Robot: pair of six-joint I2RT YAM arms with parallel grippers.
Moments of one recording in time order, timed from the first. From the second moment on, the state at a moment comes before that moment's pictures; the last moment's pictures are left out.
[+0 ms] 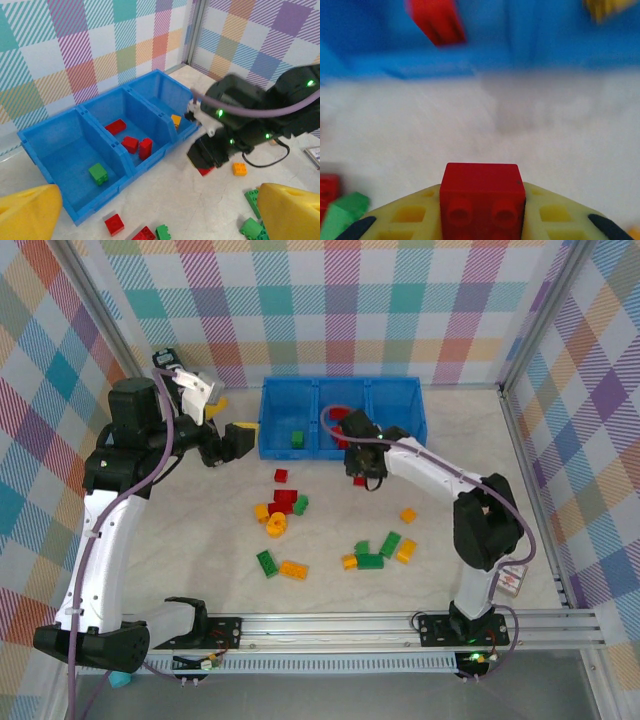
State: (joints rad) left arm -0.12 1.16 1.51 -0.76 0.64 0.18; right arm 0.62 1.82 1.52 -0.77 0.22 0.57
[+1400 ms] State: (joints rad) left arm -0.12 1.19 1.51 -0.76 0.61 0.18; right arm 0.52 2.39 2.05 -0.16 0.46 -0.13
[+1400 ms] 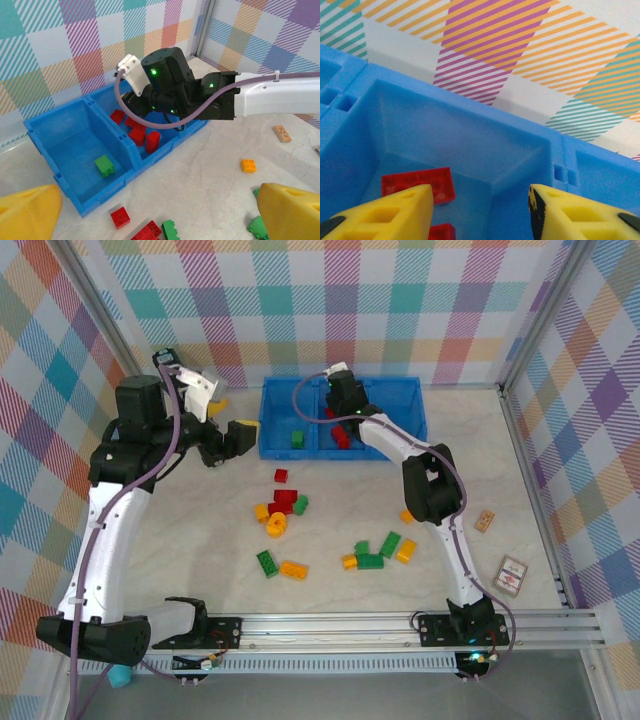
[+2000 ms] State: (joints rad) left arm -0.12 1.16 1.51 -0.76 0.62 0.19; right arm 0.52 1.60 1.62 -0.61 0.47 0.14
